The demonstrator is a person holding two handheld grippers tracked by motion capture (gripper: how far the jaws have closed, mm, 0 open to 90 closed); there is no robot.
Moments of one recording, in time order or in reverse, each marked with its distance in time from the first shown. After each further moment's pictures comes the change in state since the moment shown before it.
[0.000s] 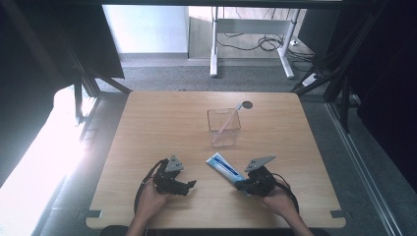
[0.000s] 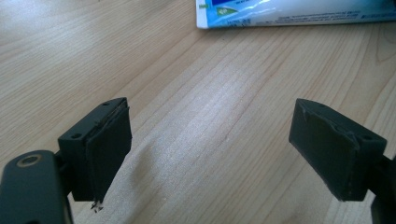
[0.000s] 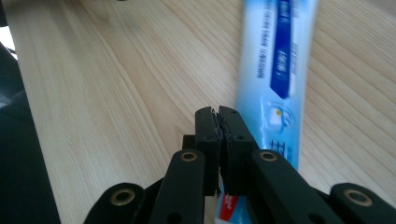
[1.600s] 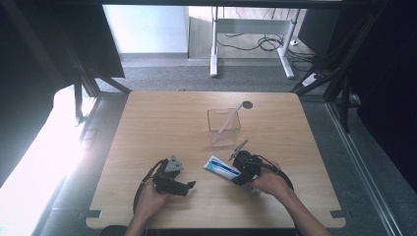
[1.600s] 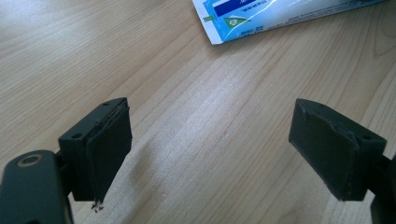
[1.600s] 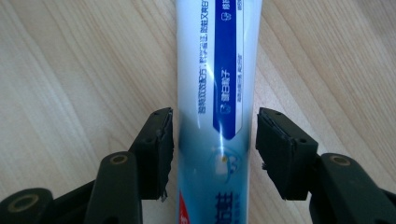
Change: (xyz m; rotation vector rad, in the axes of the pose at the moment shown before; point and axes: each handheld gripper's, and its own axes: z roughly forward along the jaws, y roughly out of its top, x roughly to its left) left arm 0.001 -0.001 0.000 0.021 -0.011 0.017; right arm -0.014 0.060 0.030 0.370 -0.136 -0.117
